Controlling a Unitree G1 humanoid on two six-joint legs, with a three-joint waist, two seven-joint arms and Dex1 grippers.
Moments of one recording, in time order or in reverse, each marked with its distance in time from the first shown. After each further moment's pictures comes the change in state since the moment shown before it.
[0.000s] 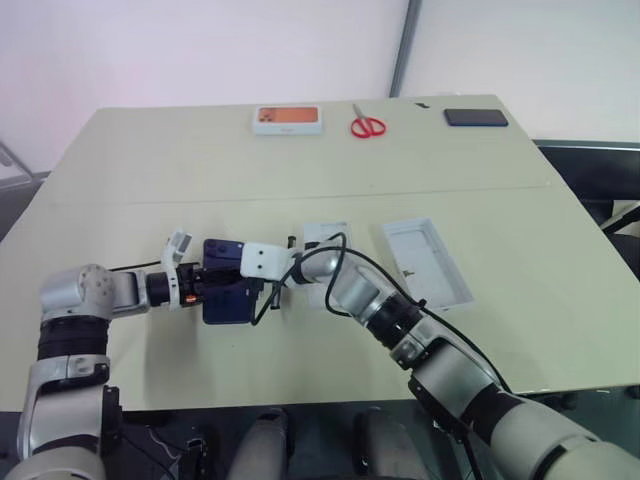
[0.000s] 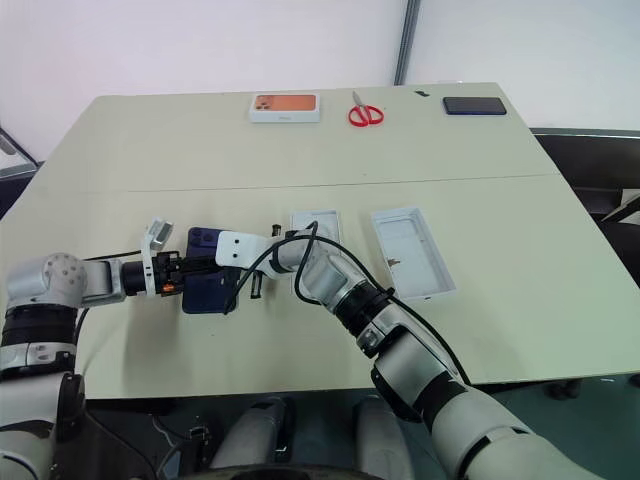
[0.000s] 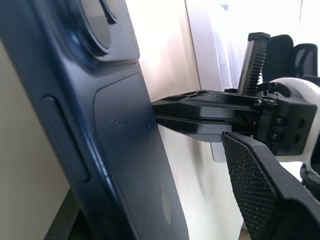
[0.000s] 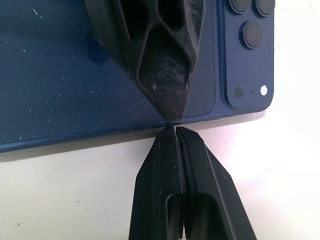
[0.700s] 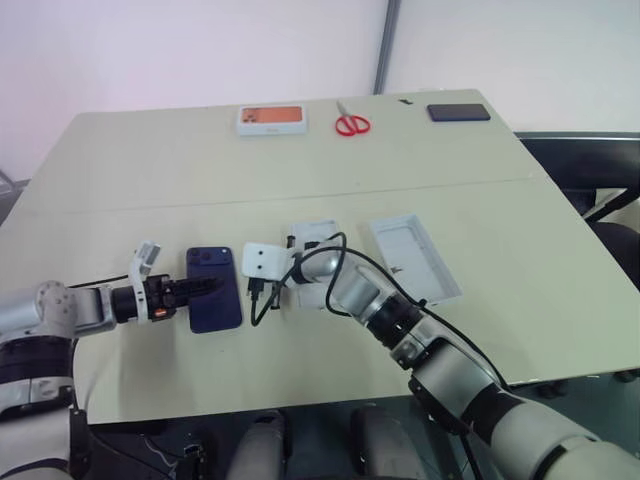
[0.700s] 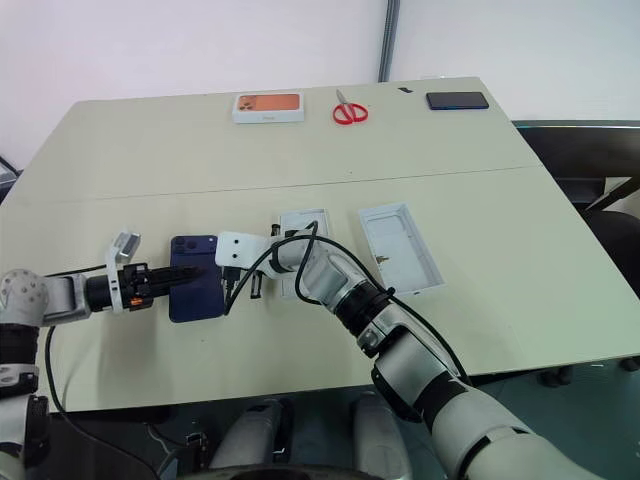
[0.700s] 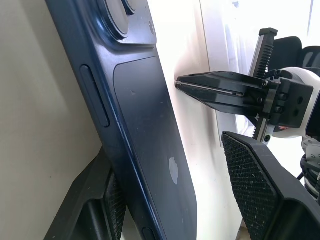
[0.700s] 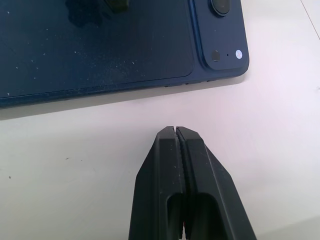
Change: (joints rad) left arm 0.114 0.106 0.042 -0.036 -0.076 0.007 -0.013; right arm 0.000 -0.001 0.000 0.000 -0.008 -0.016 0.002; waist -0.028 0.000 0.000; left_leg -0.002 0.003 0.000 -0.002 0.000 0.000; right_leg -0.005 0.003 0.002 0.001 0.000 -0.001
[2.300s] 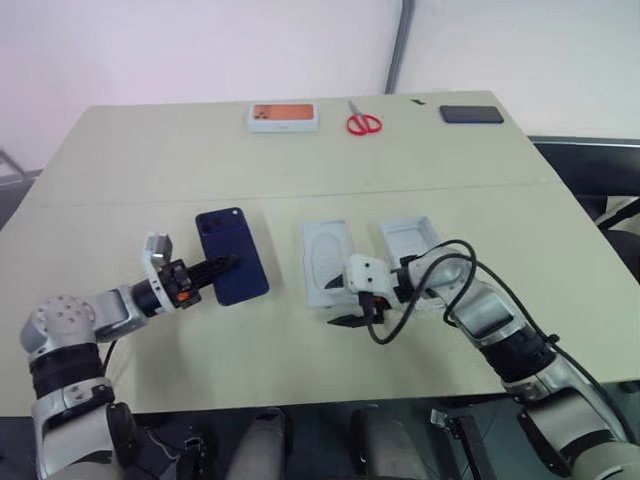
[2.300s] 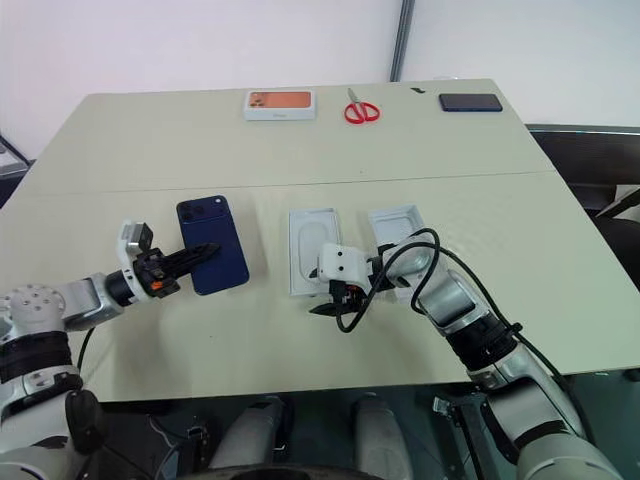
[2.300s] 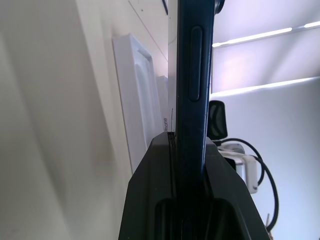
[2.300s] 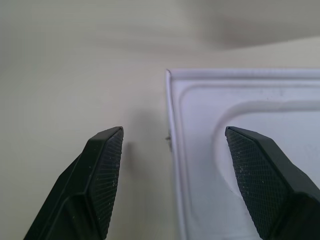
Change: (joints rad) left arm -0.018 -0.279 0.301 -0.068 -0.250 0.141 0.230; right arm 0.300 -0.539 -0.124 -0.546 0.302 0.078 0.395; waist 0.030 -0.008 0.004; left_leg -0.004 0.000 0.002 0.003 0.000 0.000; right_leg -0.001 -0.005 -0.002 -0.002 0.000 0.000
